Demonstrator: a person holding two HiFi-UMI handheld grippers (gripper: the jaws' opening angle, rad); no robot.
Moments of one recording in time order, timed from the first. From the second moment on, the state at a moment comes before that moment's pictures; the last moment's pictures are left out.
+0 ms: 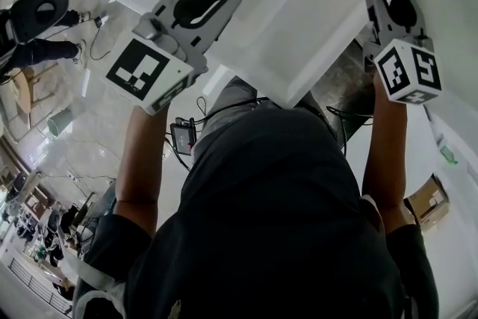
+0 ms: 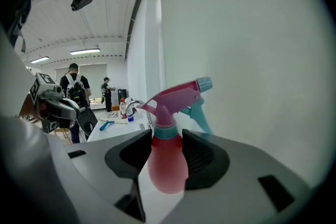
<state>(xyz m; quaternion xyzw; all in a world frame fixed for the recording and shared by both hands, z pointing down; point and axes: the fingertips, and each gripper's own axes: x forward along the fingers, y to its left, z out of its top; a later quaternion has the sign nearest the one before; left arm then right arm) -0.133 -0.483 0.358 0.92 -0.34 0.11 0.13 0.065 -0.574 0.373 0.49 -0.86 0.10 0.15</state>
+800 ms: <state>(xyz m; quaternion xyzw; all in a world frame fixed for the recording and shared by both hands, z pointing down) -0.148 -0.452 0.340 0.94 -0.30 0.08 0.11 0.038 -0.505 0.291 0.48 -0.86 0.04 0.15</state>
